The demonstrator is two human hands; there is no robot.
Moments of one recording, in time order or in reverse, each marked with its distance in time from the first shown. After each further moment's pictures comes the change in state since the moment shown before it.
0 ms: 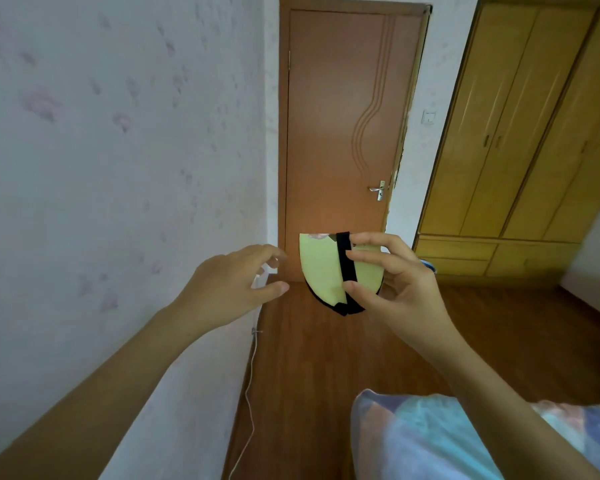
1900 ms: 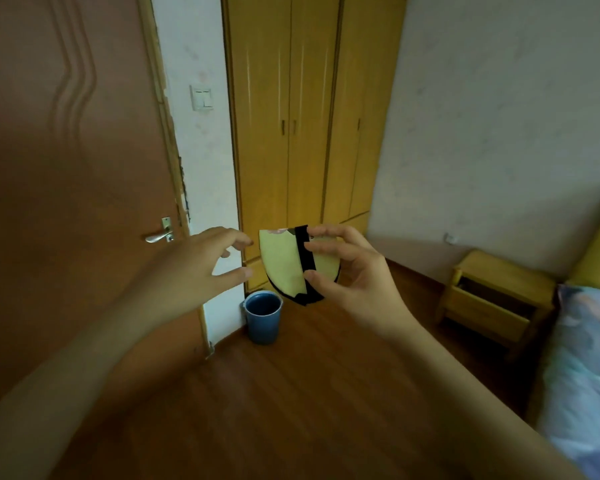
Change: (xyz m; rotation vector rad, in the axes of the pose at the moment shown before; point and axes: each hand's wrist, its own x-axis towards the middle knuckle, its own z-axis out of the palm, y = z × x) left_hand 0.906 0.019 0.369 -0.339 -0.174 0.714; right_hand 0.397 0.641 -0.277 -0.437 0.410 0.340
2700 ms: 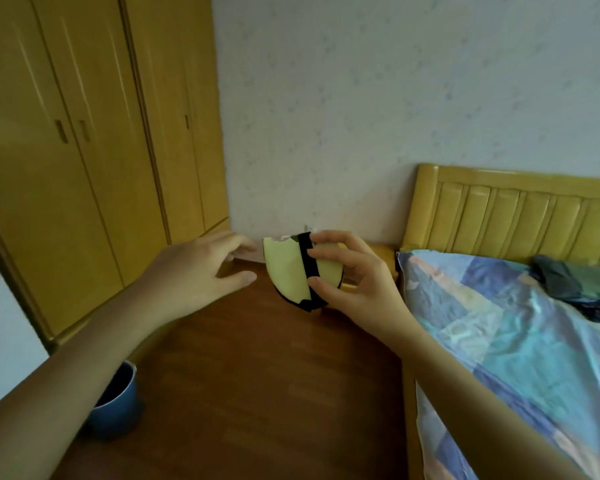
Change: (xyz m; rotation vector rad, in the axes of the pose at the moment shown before) left_hand 0.310 0.108 0.191 -0.008 -0.209 0.427; right_hand 0.031 0.174 -0.225 -0.393 0.322 0.199
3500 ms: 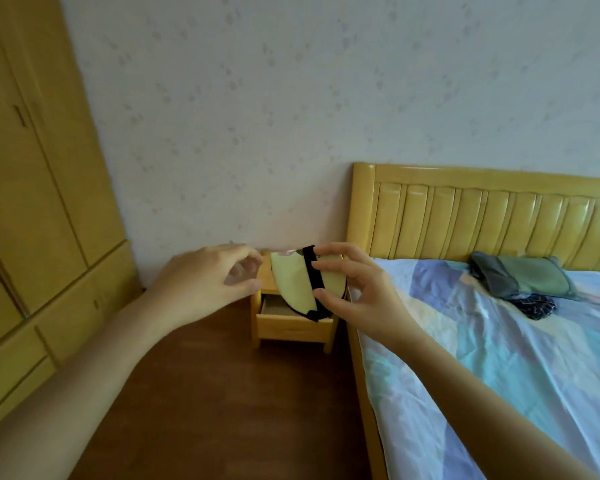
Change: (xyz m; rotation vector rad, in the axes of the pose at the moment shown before) left_hand 0.380 -0.009 0.161 -0.209 -0.090 0.202; right_hand 0.161 0.284 -0.130 -0.218 0.100 0.160
